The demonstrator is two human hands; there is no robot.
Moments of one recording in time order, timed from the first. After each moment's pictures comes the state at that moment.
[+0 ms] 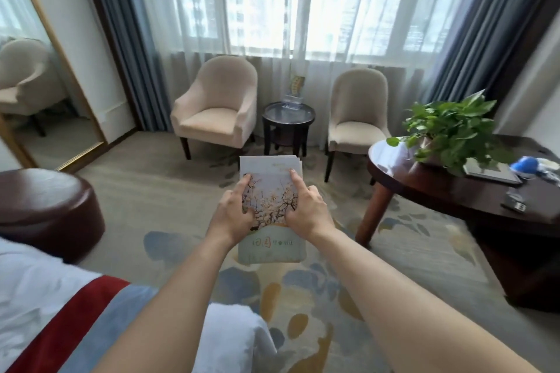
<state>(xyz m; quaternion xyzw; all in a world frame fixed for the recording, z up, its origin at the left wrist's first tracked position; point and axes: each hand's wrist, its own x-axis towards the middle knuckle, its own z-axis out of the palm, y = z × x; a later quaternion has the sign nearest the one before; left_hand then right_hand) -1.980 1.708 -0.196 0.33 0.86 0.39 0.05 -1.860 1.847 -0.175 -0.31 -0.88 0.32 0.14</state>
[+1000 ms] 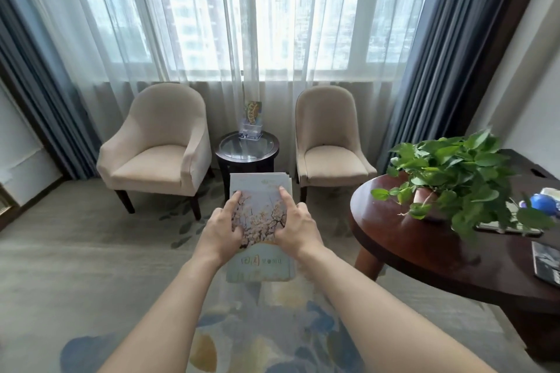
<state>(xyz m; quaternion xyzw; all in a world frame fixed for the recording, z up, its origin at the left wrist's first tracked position) -2.220 2.069 -0.189 0.38 0.85 0.36 0.08 -2.084 2.190 -0.178 -0.36 -0.85 0.34 0.16</state>
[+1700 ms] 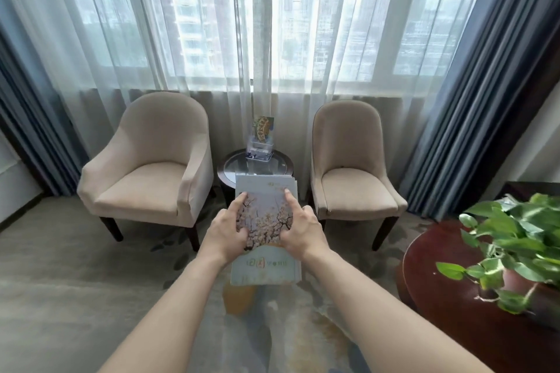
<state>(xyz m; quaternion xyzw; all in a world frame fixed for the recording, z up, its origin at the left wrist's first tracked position) -2.487 2.240 -0.196 0.38 0.84 0.37 0.10 -2.349 2.362 -0.185 -0.38 -0.85 0.33 0.15</state>
